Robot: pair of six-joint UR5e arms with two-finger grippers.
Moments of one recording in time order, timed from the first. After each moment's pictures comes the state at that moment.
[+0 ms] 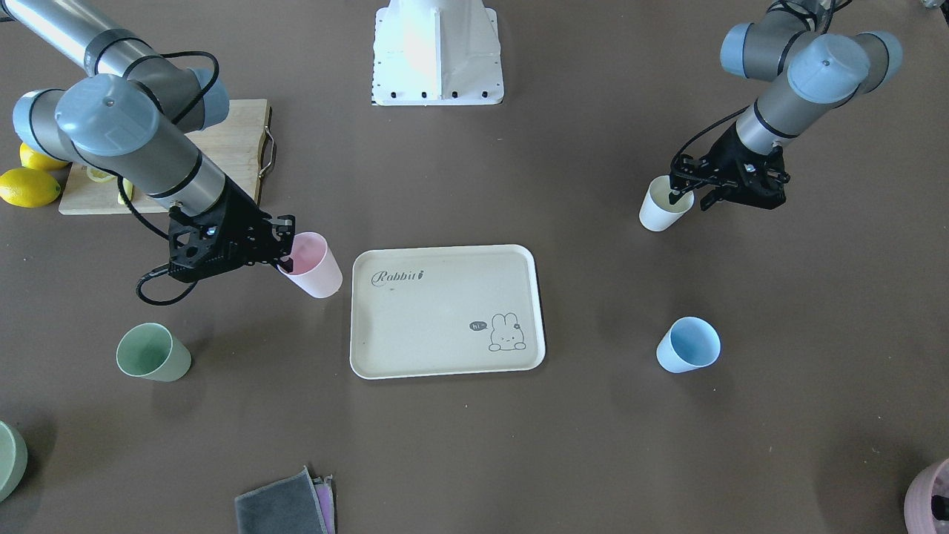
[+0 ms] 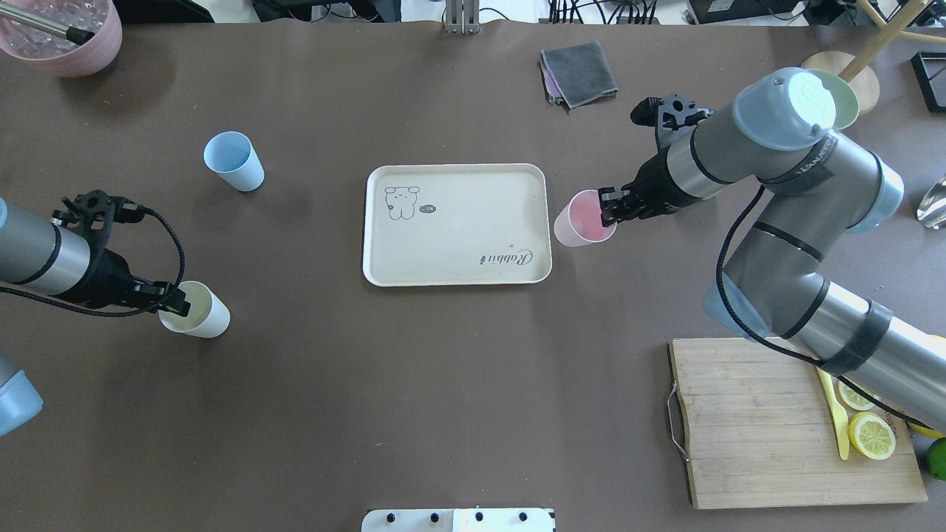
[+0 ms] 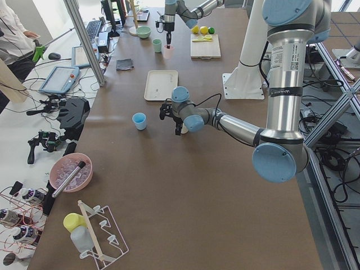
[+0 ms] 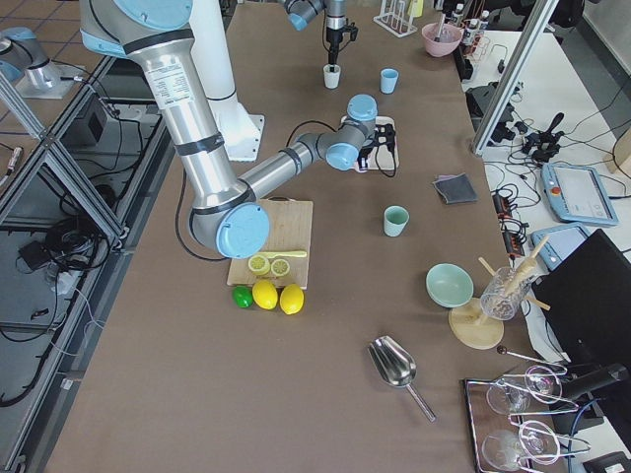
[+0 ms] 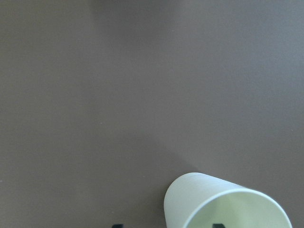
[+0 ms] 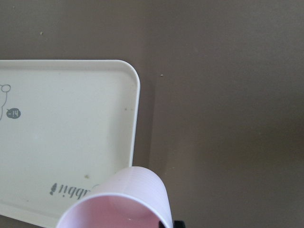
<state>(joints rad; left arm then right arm) -0.77 -1.57 -1.84 -2.12 -2.16 -0.92 0.76 -1.14 1.66 -1.11 2.12 1.06</state>
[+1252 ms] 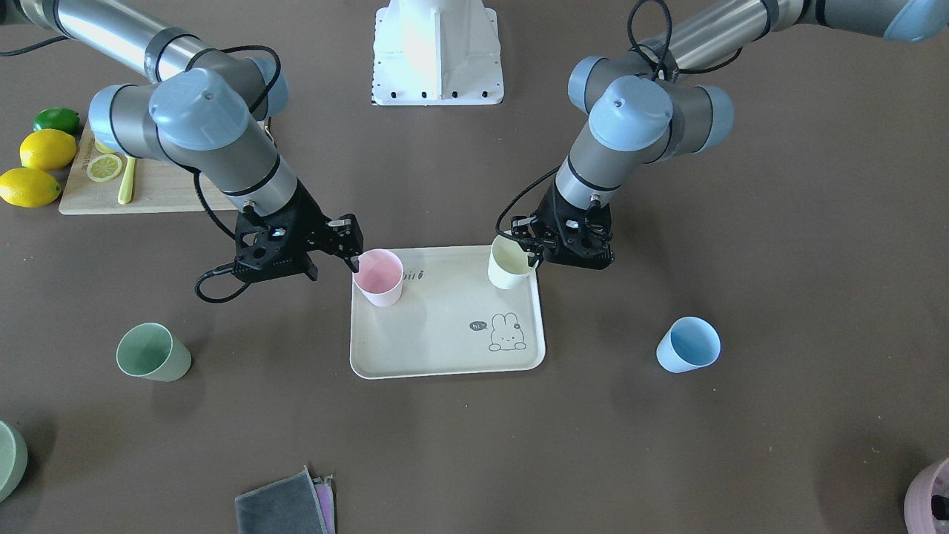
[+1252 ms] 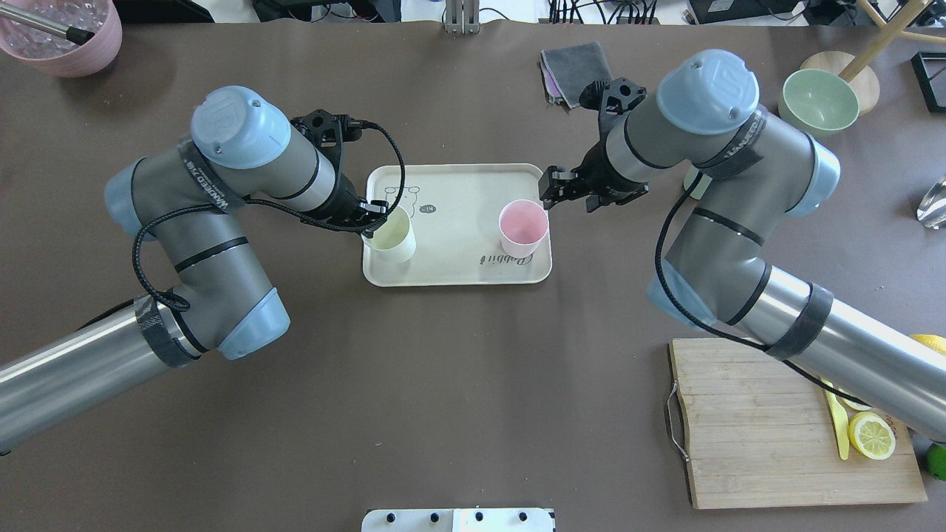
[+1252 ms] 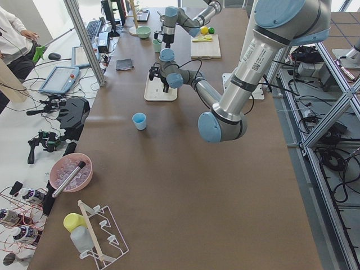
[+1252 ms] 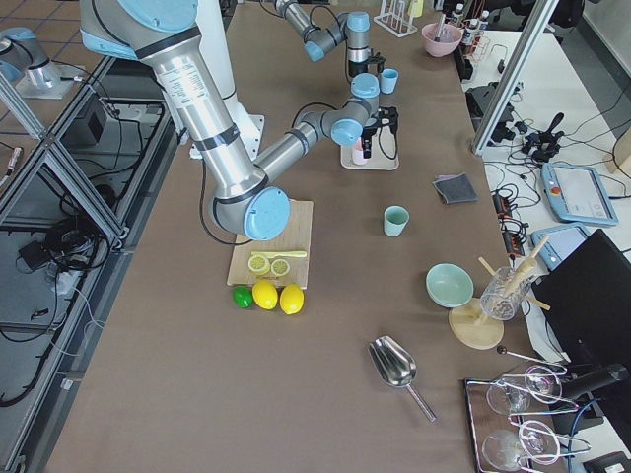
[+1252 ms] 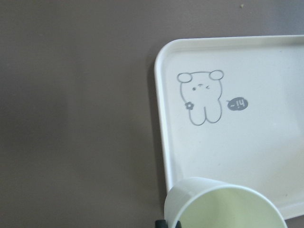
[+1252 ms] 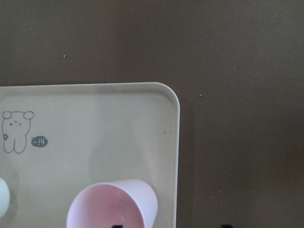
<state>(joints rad) -0.67 -2.19 -1.55 -1.92 -2.01 -1.11 0.79 -1.04 1.63 -1.22 2.12 1.09</state>
